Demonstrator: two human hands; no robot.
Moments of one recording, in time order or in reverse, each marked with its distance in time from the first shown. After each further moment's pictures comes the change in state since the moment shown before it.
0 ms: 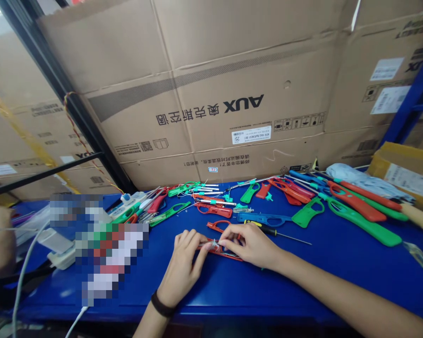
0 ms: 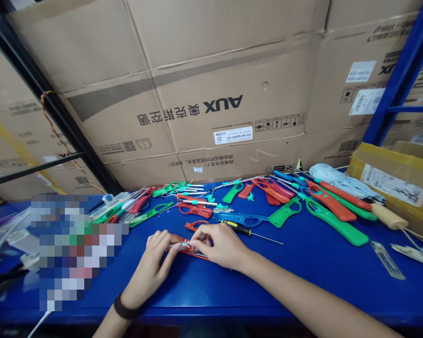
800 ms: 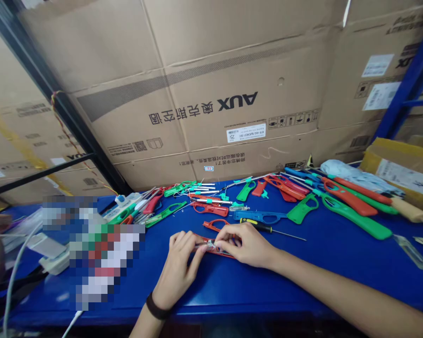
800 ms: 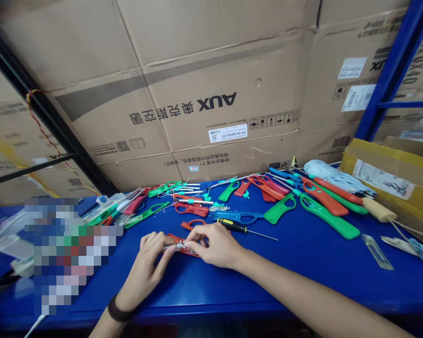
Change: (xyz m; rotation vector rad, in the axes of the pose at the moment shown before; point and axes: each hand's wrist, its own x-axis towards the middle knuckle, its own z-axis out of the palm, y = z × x) left_hand 0.001 0.002 -0.003 -0.015 0.031 0.107; right_hand -0.004 0.002 0.004 0.089 0.015 -0.021
